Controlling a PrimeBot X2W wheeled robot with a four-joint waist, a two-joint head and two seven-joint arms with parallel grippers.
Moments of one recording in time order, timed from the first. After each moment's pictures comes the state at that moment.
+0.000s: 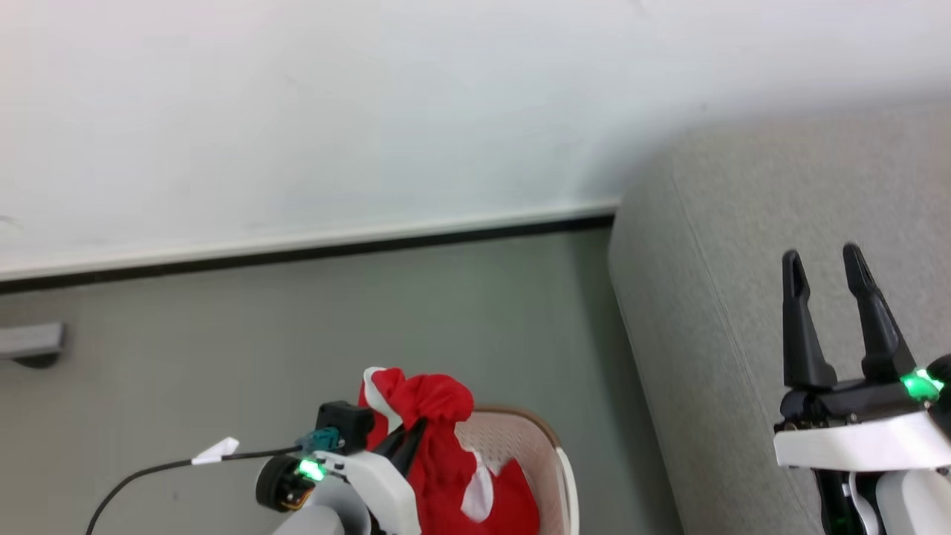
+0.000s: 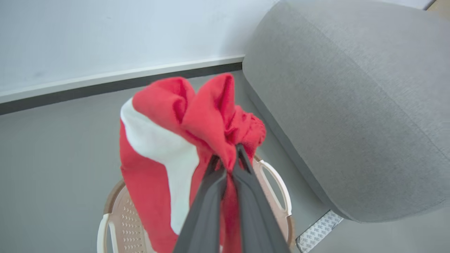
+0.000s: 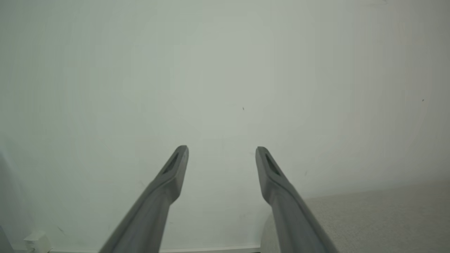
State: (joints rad) left arm -0.53 0.10 -0.64 0.94 -0.50 -0.13 -0.24; right arm -0.26 -0.12 0.10 0.05 0.42 0.13 -0.26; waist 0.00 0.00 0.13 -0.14
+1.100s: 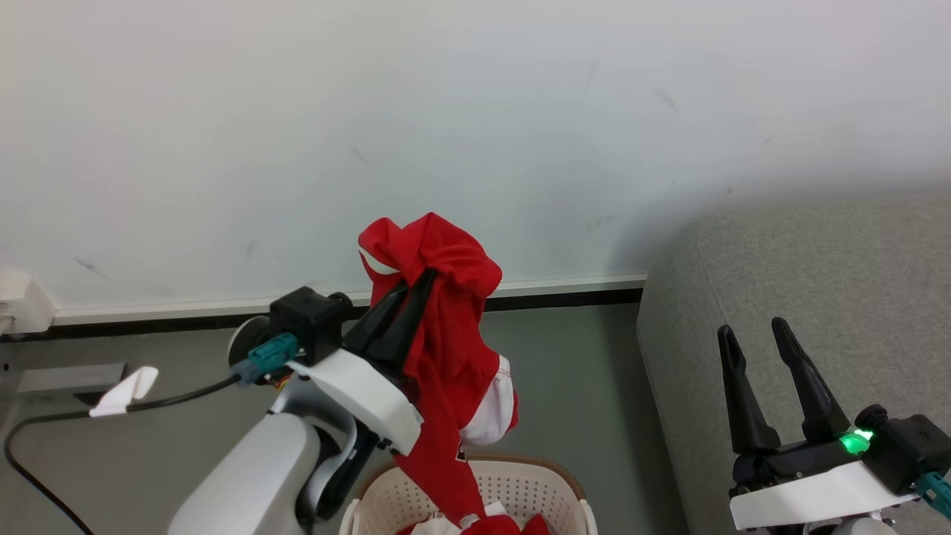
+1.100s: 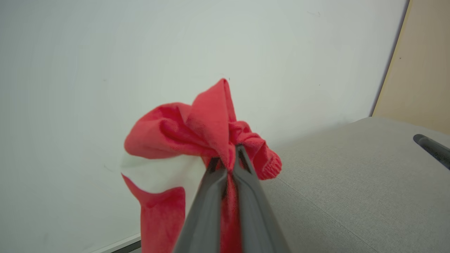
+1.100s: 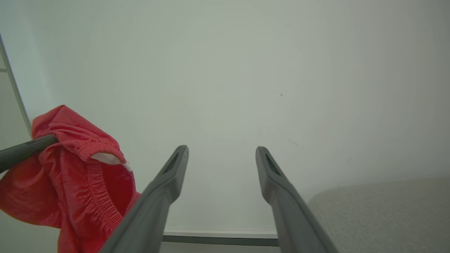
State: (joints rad) left arm -0.52 0.29 -0.59 0.21 -0.51 0.02 -0.12; right arm -0.17 -0.12 0.22 0.12 0.47 0.13 -0.26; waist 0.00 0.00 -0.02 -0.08
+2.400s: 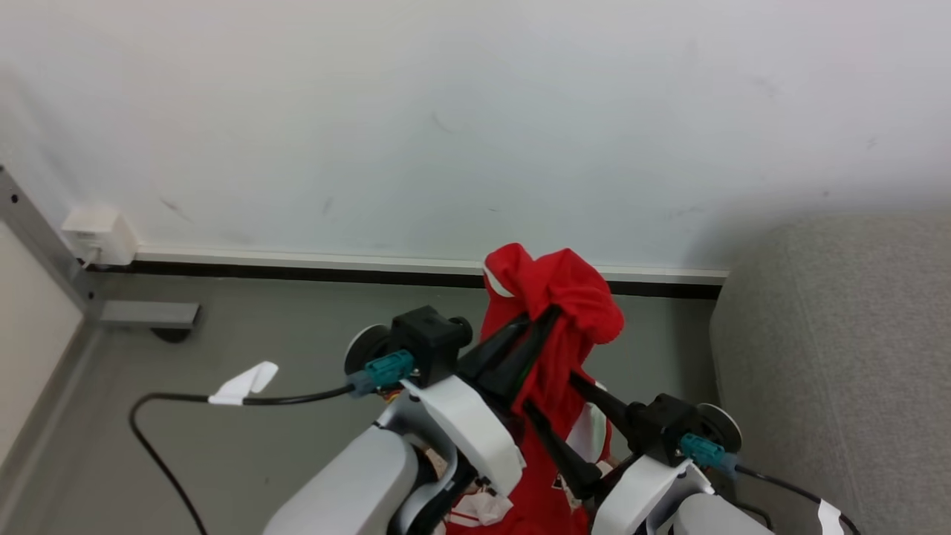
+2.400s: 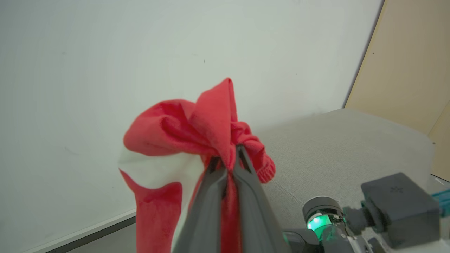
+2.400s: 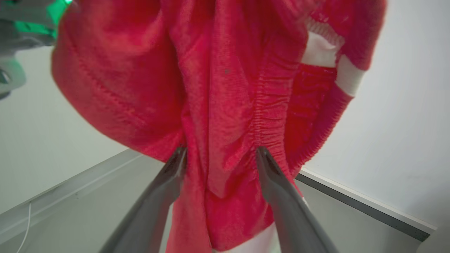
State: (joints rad) left arm -0.55 0.18 -0.73 0.19 -0.52 -0.02 -0.08; right arm -0.49 -0.10 0.81 0.57 0.56 0.13 -0.26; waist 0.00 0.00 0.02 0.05
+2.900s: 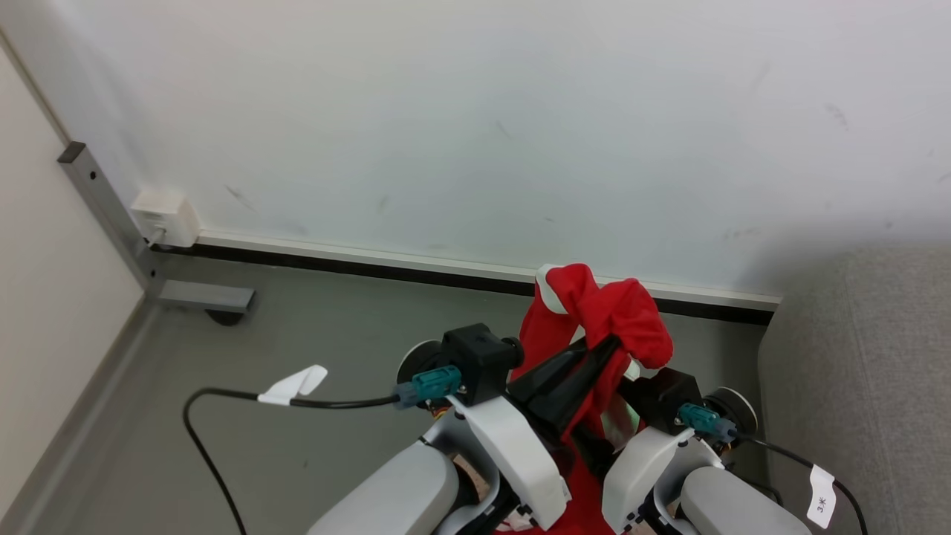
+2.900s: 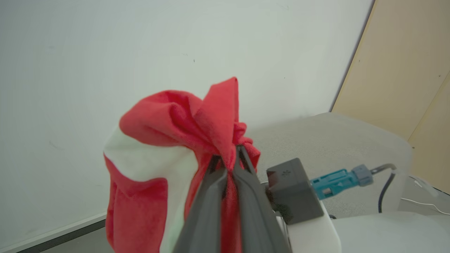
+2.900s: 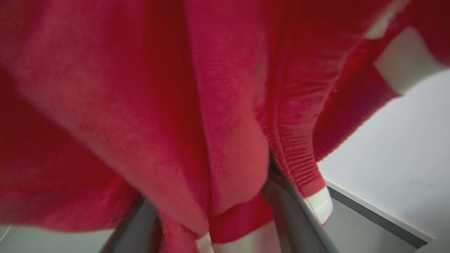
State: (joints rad) left arm -0.56 0.12 -0.79 0.18 -0.56 -0.06 -0.06; right arm -0.61 -0.06 0.84 0.81 0.59 0.13 -0.26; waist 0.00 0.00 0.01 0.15
